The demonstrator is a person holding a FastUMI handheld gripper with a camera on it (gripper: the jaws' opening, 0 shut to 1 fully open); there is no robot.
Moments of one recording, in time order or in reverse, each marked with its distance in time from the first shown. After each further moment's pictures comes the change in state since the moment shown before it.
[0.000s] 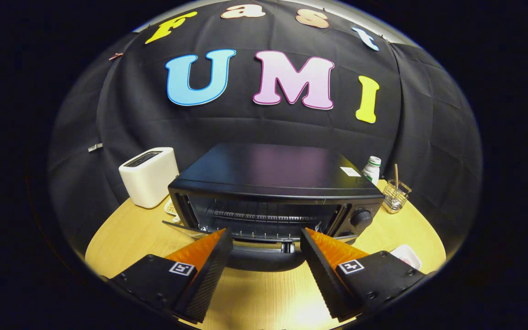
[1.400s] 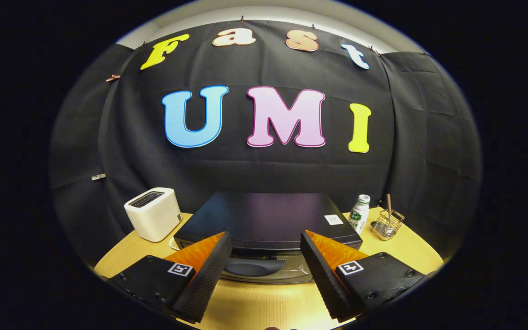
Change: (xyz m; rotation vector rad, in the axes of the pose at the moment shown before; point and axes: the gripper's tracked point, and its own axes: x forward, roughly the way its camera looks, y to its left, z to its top) arm 0.002 -0.020 0.085 0.045 -0.194 0.016
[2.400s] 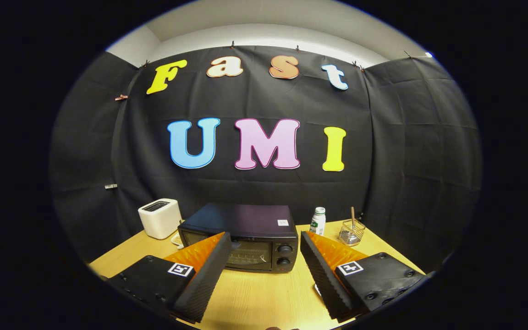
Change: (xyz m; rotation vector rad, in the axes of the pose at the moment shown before) arm -0.152 -0.093 0.041 0.008 -0.149 0.010
